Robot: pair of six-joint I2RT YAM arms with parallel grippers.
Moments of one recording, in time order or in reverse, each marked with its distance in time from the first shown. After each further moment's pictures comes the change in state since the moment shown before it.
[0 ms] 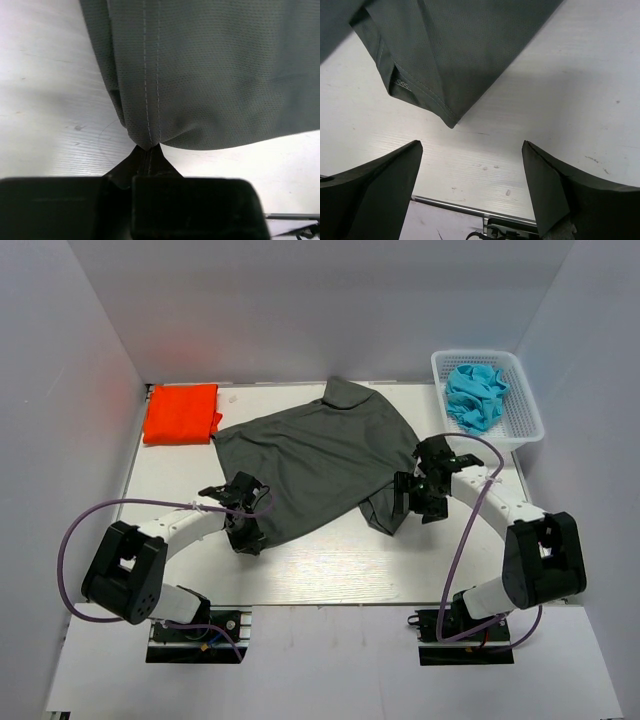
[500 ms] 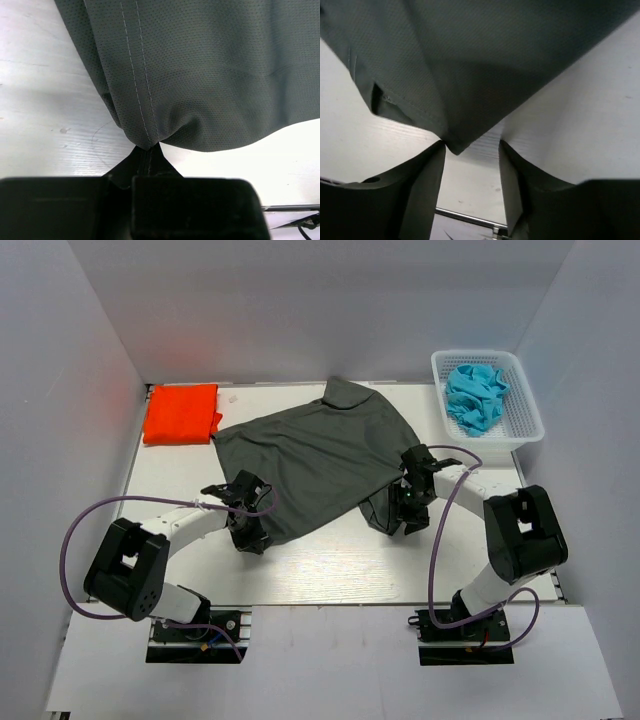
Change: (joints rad) left arm -0.010 0.014 0.013 0.019 0.043 0.030; right arm 0.053 0.164 -0.042 0.093 -0.056 0.039
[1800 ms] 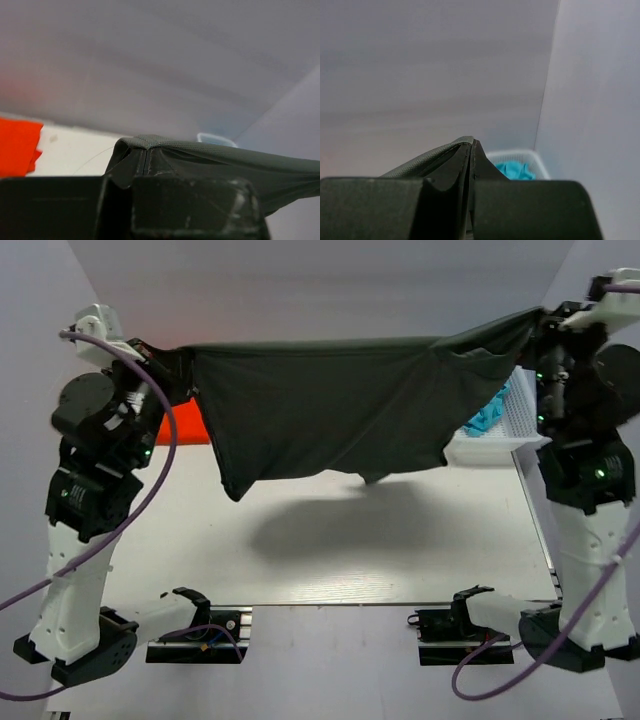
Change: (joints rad) left arm 0.010 -0.292 1.139 0.042 -0.413 0.366; right arm -0.092 -0.412 0.991 0.220 0.584 -0.387
